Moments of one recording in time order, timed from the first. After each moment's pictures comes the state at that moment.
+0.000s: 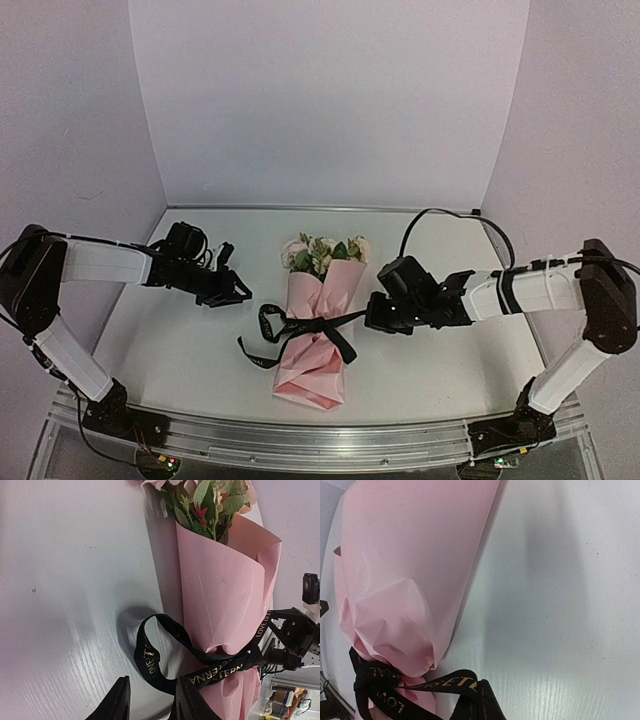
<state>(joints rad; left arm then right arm) -0.44 1.56 0.81 -0.13 0.55 -0.51 0.90 1.61 0.88 -0.16 0.14 0.94</state>
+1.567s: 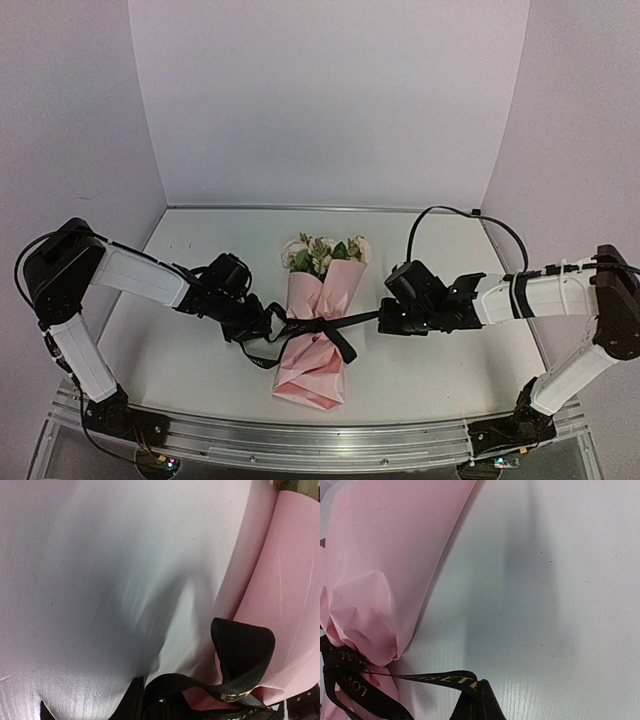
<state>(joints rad) -0.73 1.72 0.81 -0.09 0.27 -1.19 0.91 1.52 0.83 -0.26 0.26 0.83</state>
